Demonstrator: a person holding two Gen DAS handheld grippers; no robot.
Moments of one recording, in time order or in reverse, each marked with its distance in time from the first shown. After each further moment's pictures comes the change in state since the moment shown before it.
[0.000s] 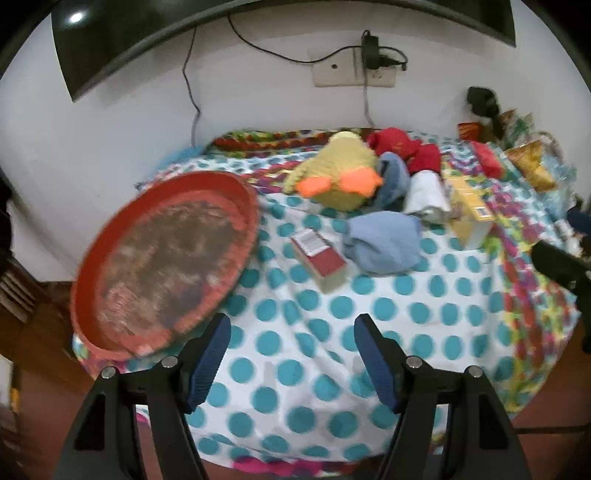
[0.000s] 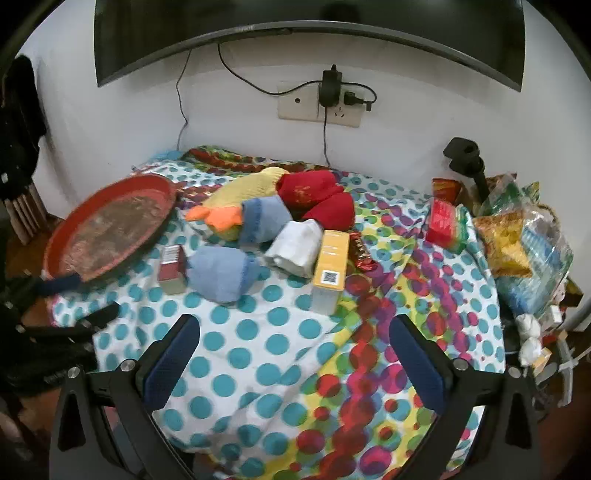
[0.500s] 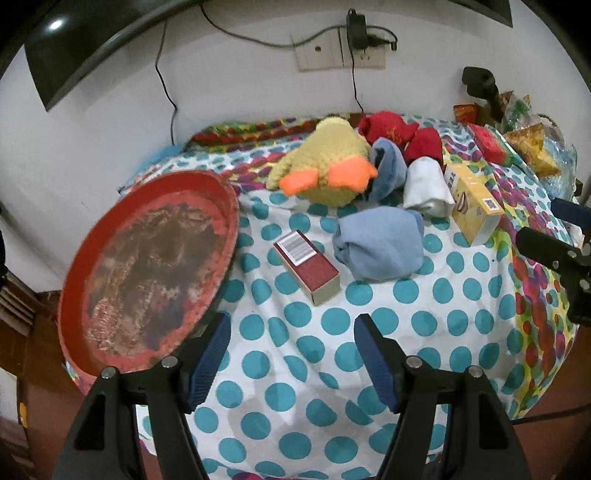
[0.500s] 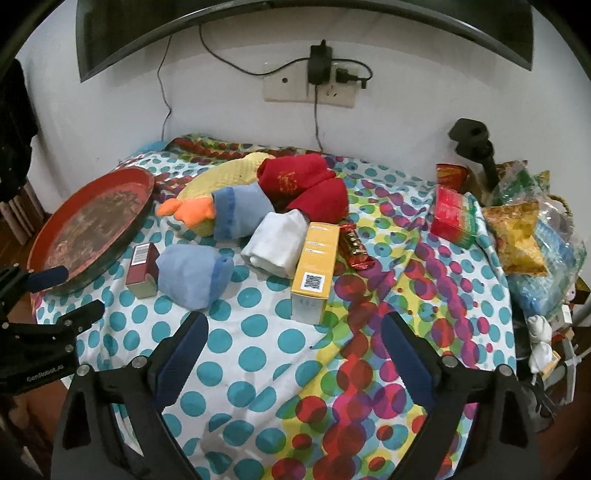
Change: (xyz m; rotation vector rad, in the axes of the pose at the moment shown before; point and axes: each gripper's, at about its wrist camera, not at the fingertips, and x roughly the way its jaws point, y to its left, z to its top) left arm 0.032 -0.014 0.017 0.041 0.069 -0.057; right arm 0.042 -0.021 0.003 0.029 0.044 0.050
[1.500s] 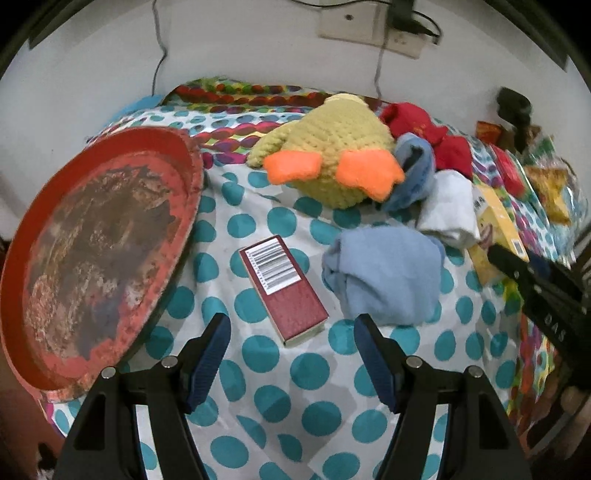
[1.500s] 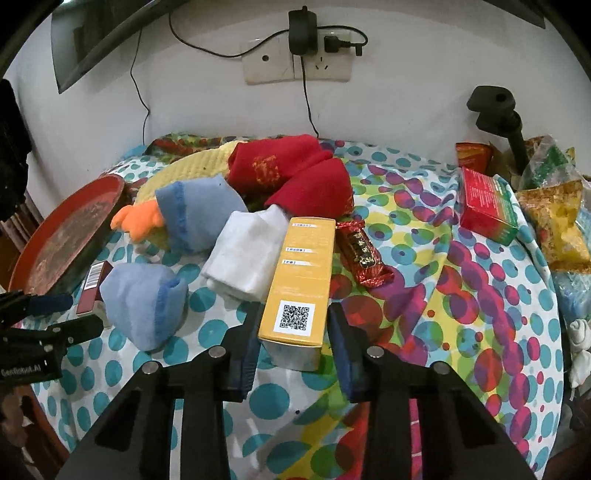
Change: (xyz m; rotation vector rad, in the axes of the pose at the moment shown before) left arm 0.064 0.007 0.029 -0.127 0.094 -0.151; right arm 0.076 -0.025 0.007 0.062 -0.012 0.050
